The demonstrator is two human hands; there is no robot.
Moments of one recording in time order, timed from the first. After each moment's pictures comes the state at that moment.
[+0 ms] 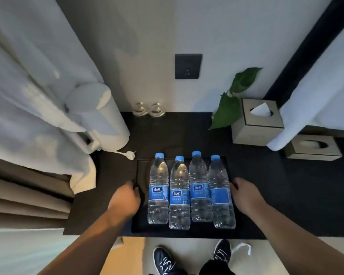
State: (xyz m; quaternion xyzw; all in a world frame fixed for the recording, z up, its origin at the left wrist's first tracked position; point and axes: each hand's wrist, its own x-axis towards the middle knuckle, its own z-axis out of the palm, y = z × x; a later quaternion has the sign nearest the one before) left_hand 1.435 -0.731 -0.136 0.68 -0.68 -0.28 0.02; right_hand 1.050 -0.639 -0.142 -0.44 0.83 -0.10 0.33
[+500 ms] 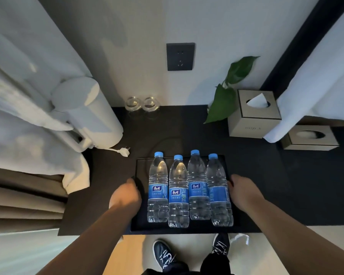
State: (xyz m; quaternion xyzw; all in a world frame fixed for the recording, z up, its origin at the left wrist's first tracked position) left_hand 1.412 -0.732 -0.153 0.69 -0.68 -0.20 -0.12; right_hand 1.047 -0.635 -0.146 -0.45 0.83 -0.03 0.32
